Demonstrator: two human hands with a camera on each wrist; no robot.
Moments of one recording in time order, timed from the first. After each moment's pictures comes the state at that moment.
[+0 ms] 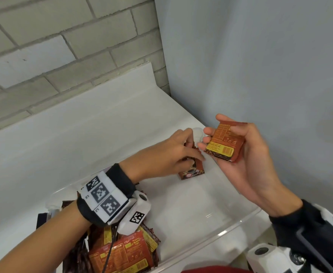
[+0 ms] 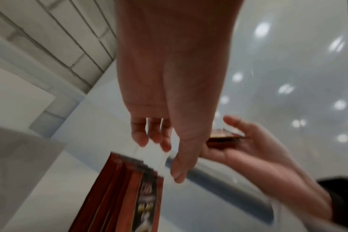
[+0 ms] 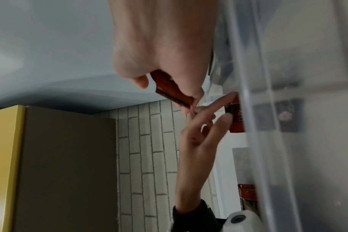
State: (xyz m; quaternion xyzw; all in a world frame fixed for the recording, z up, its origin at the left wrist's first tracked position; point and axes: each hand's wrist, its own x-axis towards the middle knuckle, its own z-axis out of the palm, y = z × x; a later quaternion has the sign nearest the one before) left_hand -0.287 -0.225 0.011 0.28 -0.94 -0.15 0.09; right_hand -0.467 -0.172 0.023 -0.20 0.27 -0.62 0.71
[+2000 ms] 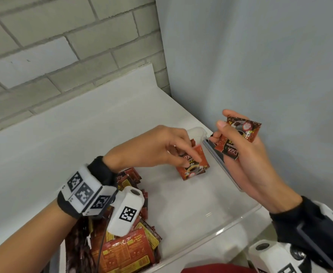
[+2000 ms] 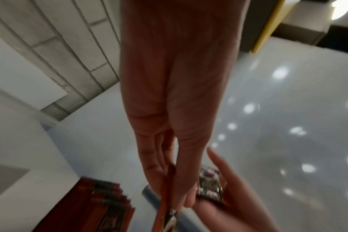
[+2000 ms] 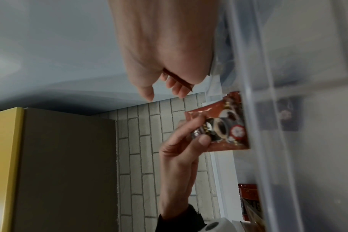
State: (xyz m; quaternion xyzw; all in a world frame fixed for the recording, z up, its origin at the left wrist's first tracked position) left_hand -0.272 -0.215 0.057 0.33 -0.86 -0.37 0.09; right_hand -0.462 -0.171 0.023 -0.28 0.35 -0.64 0.63
